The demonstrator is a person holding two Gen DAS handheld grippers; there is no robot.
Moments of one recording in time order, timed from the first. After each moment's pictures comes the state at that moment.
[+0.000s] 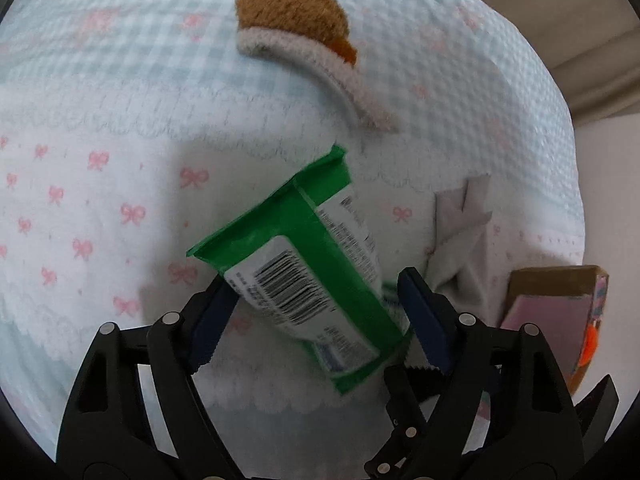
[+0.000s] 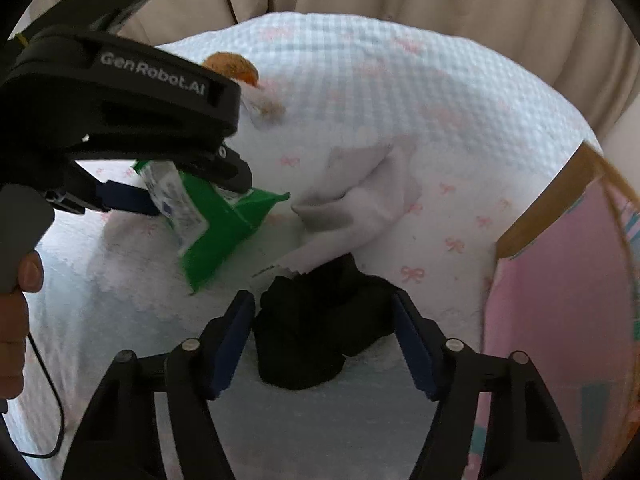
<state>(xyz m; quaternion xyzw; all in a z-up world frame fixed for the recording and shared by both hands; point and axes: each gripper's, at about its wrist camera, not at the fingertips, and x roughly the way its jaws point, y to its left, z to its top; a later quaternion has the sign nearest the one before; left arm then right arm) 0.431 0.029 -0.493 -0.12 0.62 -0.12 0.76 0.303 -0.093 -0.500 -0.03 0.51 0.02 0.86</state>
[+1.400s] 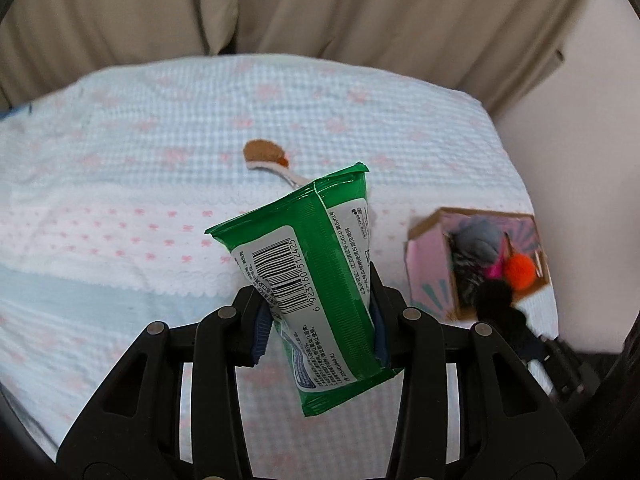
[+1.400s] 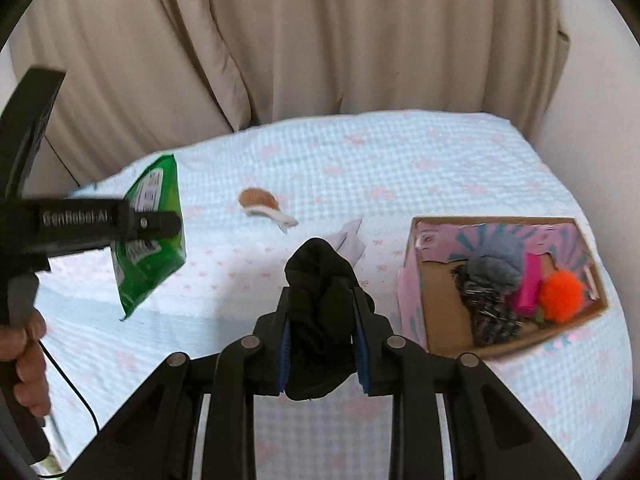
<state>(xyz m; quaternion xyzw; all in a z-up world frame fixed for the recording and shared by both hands) 0.293 0.059 -0.240 -0.03 0.52 -0.17 0.84 0.182 -0.107 -0.274 0.08 0.43 -0.02 0.90</state>
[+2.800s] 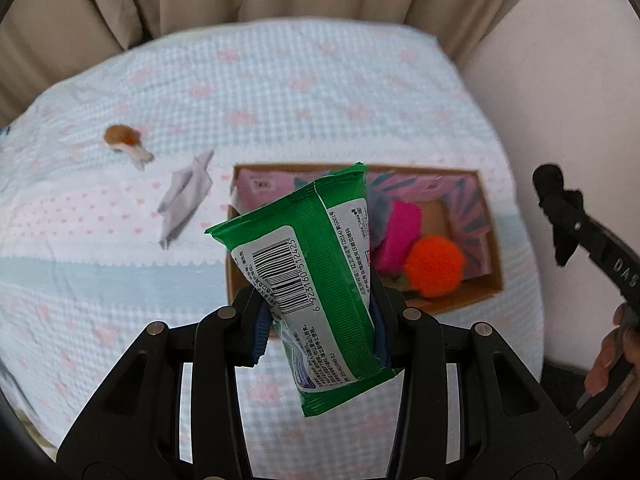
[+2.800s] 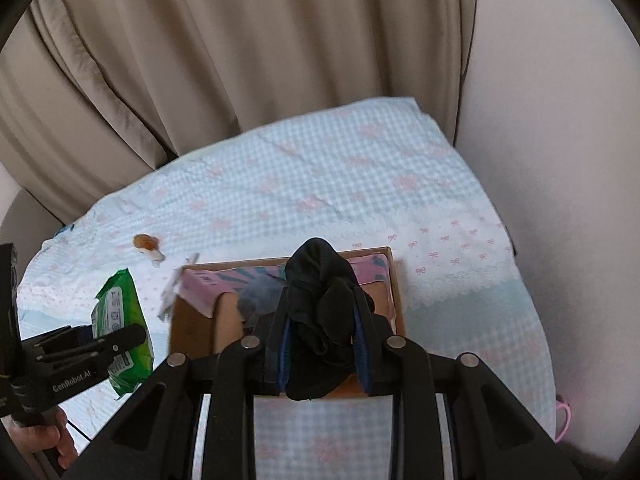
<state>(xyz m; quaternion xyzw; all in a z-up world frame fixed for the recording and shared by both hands) 0.253 -0.252 -0.290 0.02 0.58 -0.14 0.81 0.183 -0.460 -0.260 0.13 0.47 -0.02 0.87</state>
